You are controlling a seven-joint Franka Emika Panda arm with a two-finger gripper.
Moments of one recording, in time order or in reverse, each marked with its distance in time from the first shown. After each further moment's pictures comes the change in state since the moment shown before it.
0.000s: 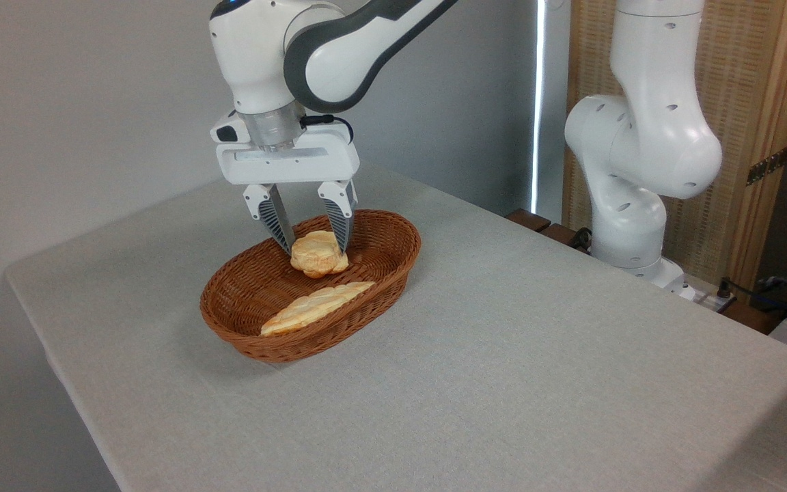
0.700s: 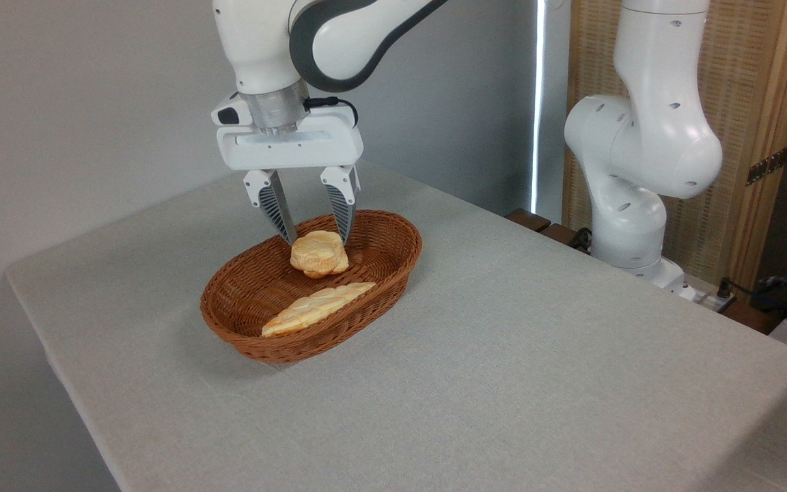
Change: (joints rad) arm 0.009 -0.048 0.008 0.004 -0.002 -0.030 -0.001
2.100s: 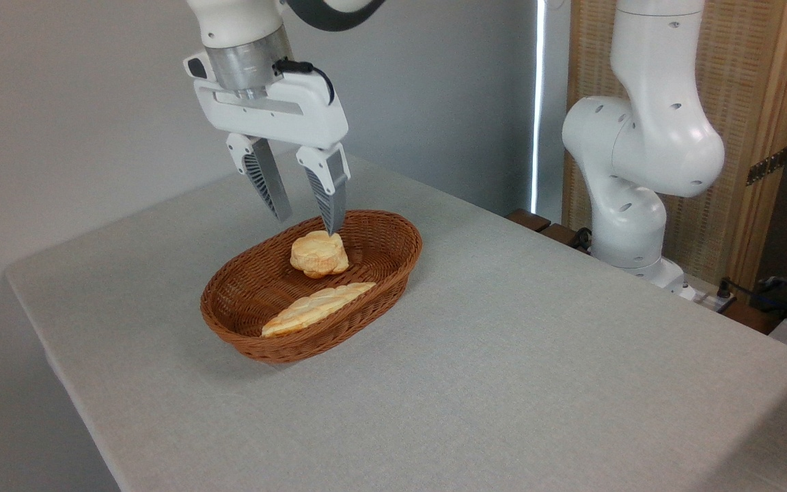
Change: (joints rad) arm 0.070 0.037 0.125 0.282 0.018 -0.285 0.506
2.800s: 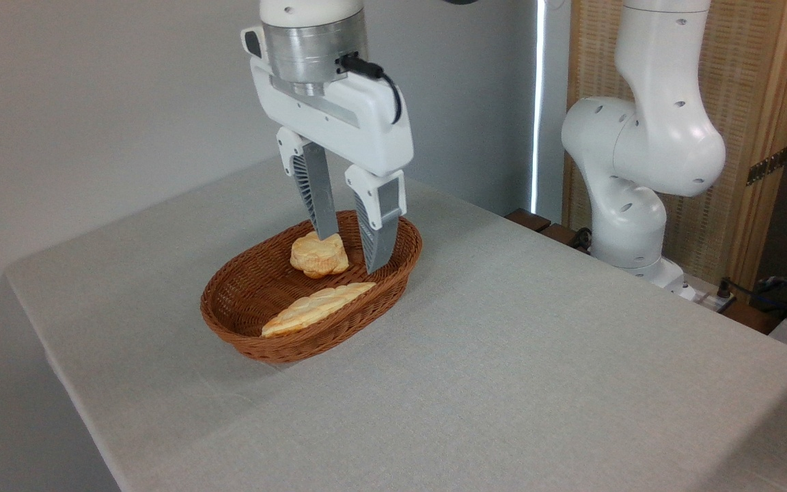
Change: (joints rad) arm 0.028 -0.066 0.281 0.007 0.001 0.000 0.608
